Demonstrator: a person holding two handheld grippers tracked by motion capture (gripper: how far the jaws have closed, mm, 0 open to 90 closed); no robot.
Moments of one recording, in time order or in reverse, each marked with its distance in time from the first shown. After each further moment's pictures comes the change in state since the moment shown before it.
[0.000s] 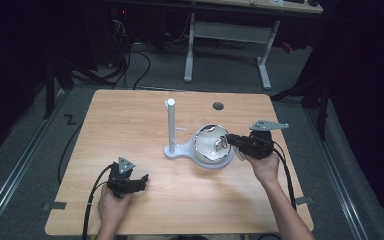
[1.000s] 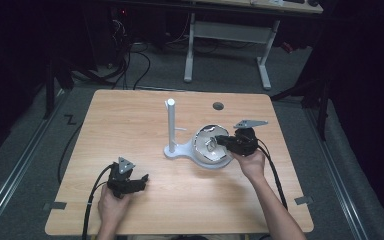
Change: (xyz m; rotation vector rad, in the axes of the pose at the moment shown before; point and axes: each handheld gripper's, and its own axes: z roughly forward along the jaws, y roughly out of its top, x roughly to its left) left arm 0.000 0.000 0.000 0.000 0.000 0.000; right arm -0.004 -0.005 0.051 0.098 -0.007 0.026
